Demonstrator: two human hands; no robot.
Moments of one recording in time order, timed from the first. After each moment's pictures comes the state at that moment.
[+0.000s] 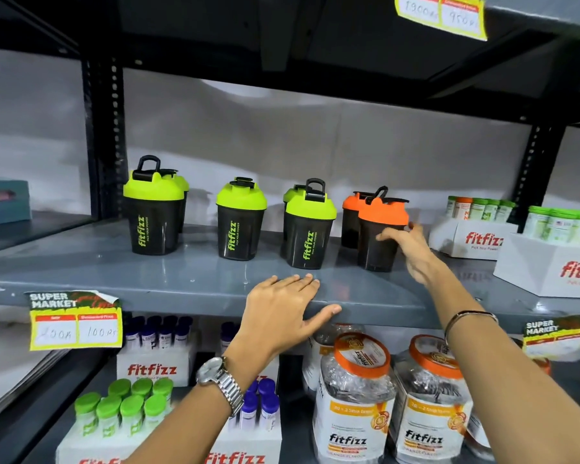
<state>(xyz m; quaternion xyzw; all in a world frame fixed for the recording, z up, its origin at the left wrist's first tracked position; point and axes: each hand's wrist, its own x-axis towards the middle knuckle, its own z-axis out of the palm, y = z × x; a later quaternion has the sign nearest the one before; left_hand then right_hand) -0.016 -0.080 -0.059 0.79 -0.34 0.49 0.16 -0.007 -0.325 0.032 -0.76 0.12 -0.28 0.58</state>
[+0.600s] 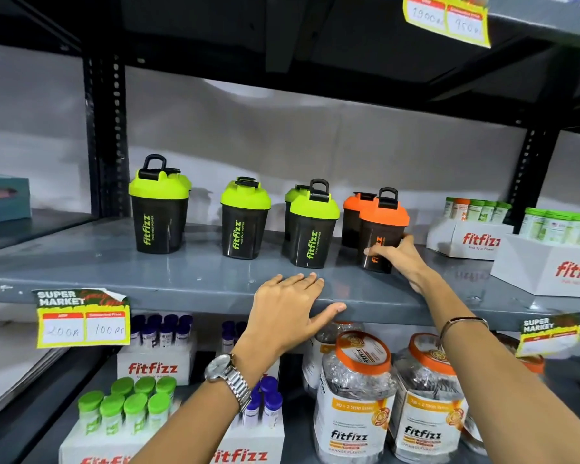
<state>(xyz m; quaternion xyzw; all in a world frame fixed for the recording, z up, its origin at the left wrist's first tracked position) -0.017 -0.077 -0.058 0.79 -0.35 0.47 0.16 -0.006 -0.318 0.015 -0.81 0.14 -0.27 0.51</state>
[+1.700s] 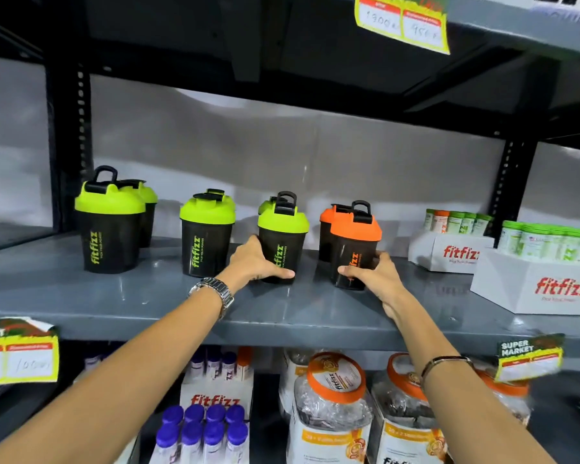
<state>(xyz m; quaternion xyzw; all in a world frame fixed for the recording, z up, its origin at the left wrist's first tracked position) 0.078 -0.110 0.020 0.88 -0.16 0.08 0.43 -0.013 -0.320 0.011 -0.77 0.12 -0.28 0.57</state>
